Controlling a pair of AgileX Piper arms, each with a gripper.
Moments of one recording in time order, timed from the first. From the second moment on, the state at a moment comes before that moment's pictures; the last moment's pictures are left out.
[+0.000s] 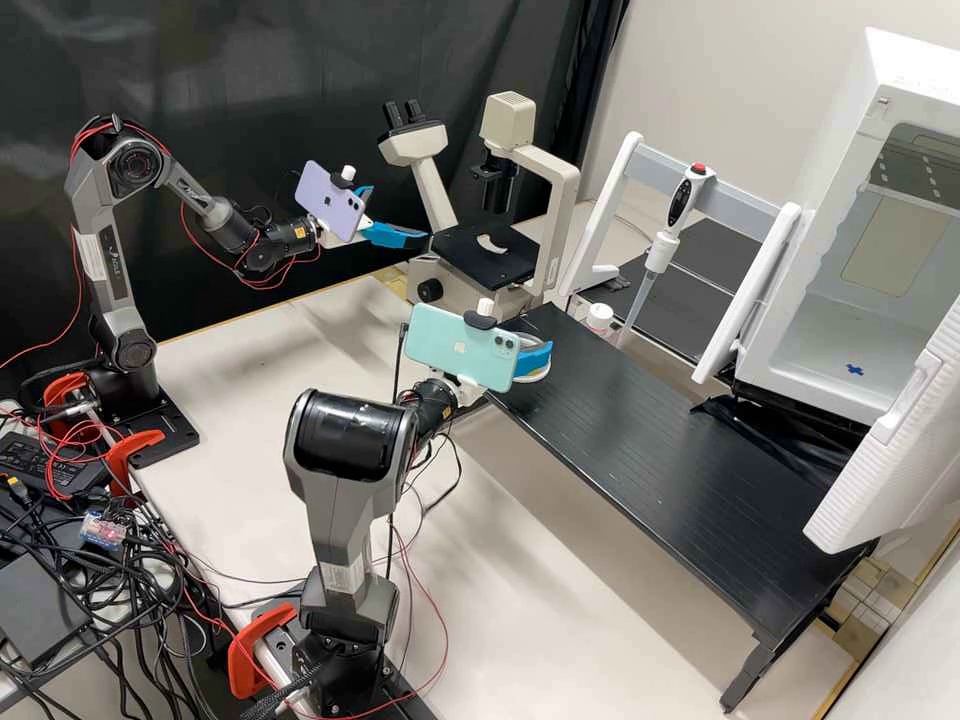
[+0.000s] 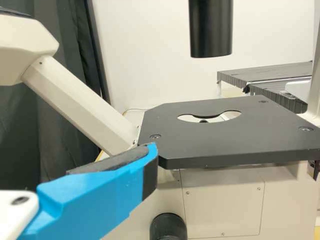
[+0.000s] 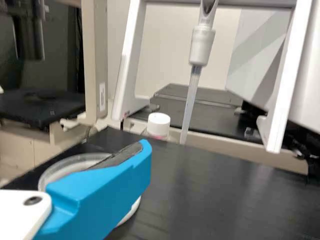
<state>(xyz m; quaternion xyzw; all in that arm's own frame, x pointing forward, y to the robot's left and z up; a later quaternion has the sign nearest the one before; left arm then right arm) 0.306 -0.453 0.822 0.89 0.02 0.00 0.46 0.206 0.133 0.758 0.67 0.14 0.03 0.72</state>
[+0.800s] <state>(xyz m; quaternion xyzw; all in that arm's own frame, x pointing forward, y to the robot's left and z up) 0.306 -0.453 0.822 0.89 0.02 0.00 0.46 0.152 0.129 0.813 0.73 0.10 0.21 0.65</state>
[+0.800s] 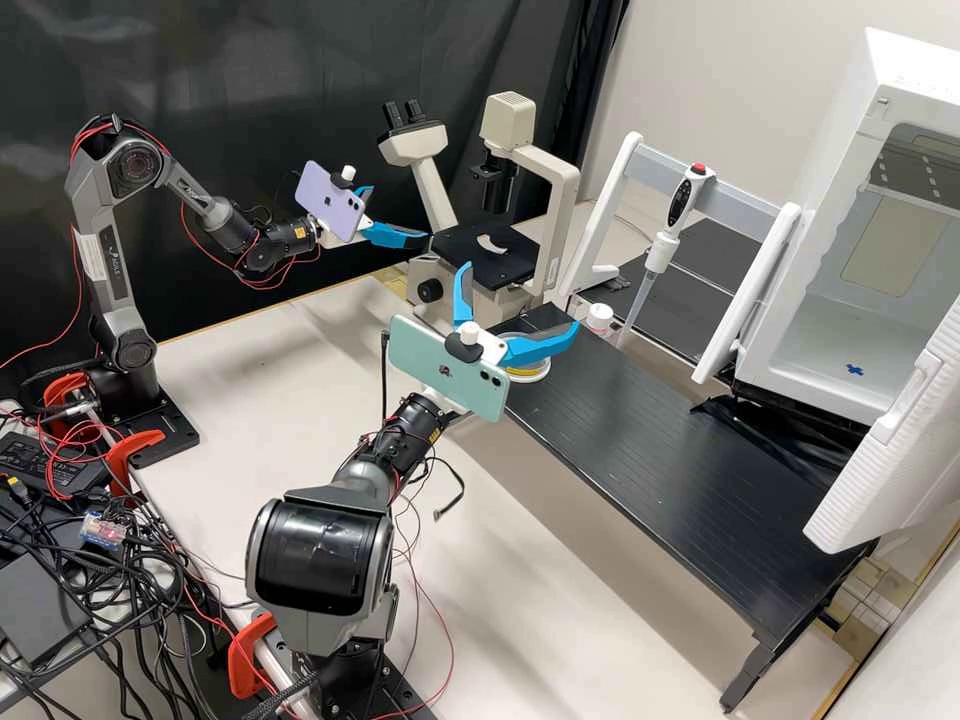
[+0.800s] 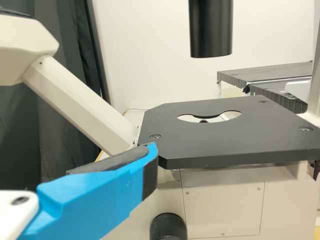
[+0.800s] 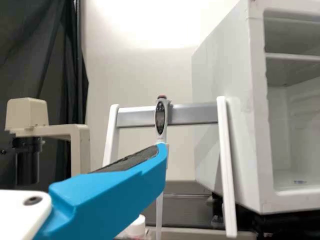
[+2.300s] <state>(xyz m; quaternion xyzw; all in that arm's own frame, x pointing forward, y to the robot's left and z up) 0.306 -0.453 0.822 0.89 0.02 0.00 0.46 0.183 0.125 0.847 0.61 -0.01 0.14 0.78</state>
